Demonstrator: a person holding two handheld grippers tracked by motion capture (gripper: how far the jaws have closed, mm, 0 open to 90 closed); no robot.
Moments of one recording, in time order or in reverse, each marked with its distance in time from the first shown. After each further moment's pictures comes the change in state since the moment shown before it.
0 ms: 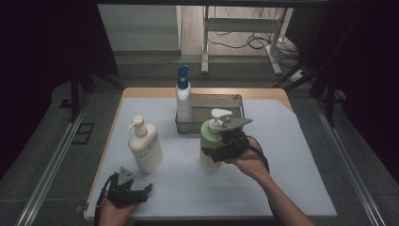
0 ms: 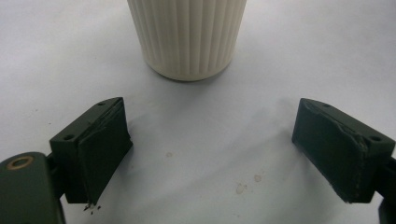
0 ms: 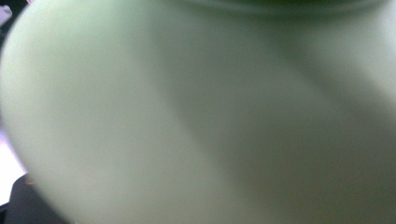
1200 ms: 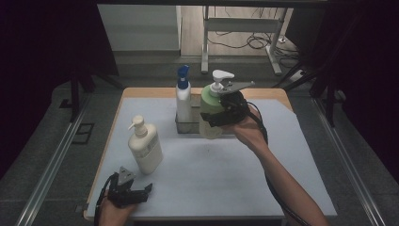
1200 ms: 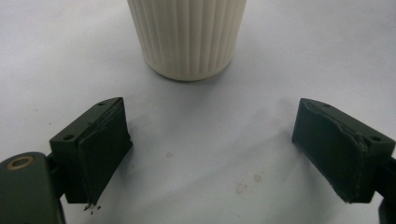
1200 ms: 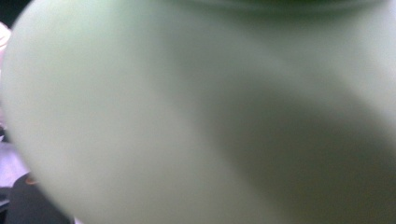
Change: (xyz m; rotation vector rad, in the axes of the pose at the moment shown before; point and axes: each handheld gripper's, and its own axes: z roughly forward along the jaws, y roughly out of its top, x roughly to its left) left arm 0.000 0.000 0.000 -0.003 0.000 -0.001; right arm -0.036 0.082 -0.013 -0.058 -0.121 0.036
